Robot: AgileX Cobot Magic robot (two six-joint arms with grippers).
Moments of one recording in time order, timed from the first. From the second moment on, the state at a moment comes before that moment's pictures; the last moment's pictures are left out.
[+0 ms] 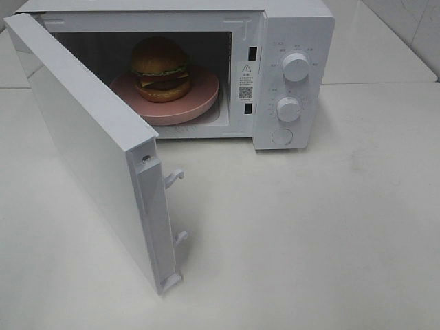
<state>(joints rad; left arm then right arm) 0.05 0.08 -0.55 -0.14 1.00 0.03 0.11 0.00 -0.50 -0.07 1.00 0.06</state>
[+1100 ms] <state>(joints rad) 0.05 0.80 -0.24 -0.22 -0.32 0.14 0.11 0.00 -0.50 -0.07 1.00 0.06</state>
